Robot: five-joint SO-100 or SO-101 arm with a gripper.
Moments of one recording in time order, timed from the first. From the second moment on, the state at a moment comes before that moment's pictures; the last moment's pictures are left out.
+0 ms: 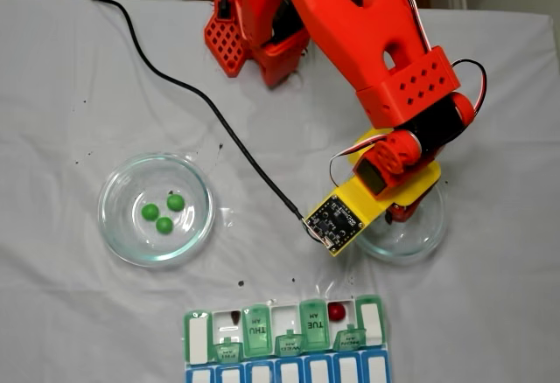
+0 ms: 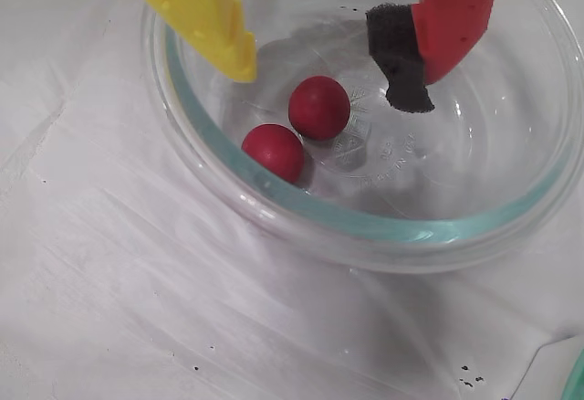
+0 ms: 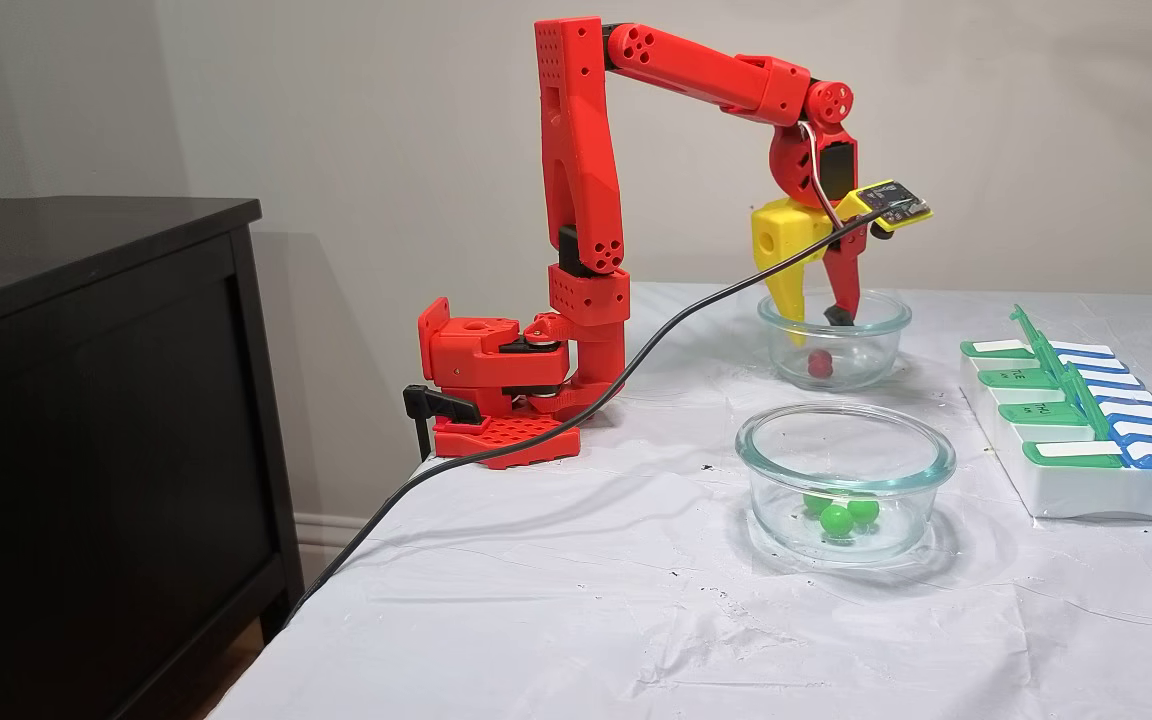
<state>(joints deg) -34.1 113.1 114.8 67.1 -11.2</state>
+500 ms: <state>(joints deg) -34.8 107.8 115.5 66.4 -9.8</state>
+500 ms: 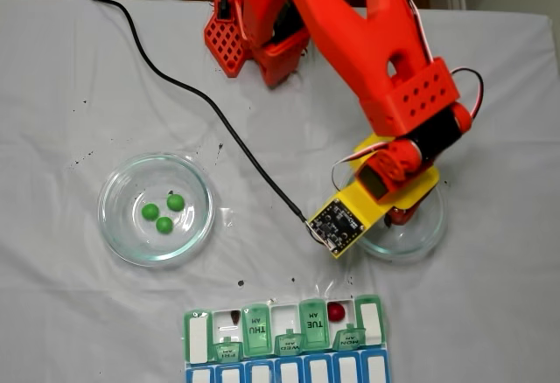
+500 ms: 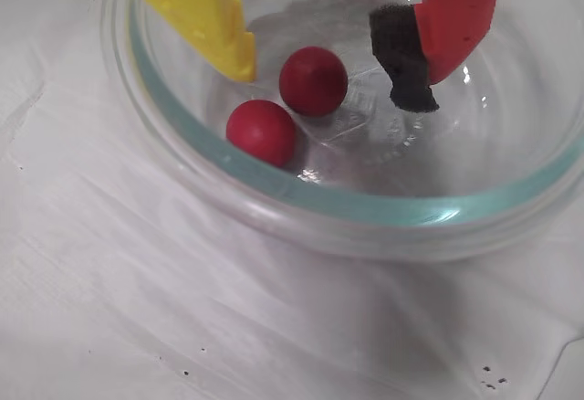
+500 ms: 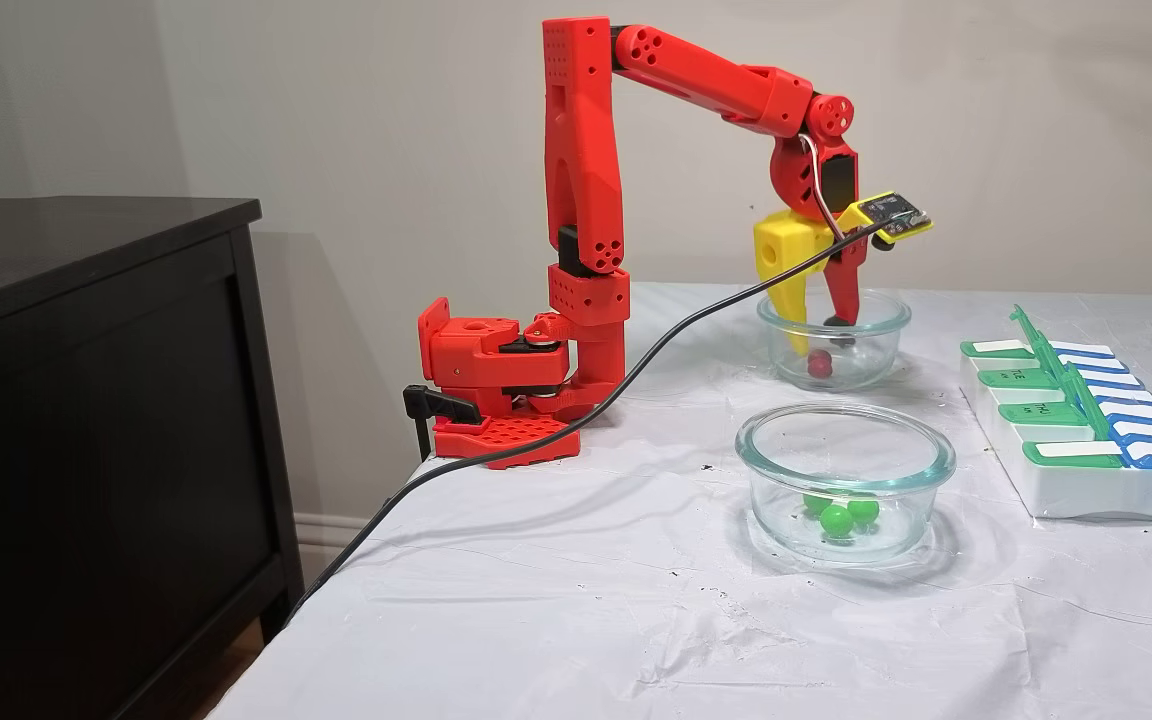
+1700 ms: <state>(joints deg) -35.9 106.1 116.1 67.2 -9.4</state>
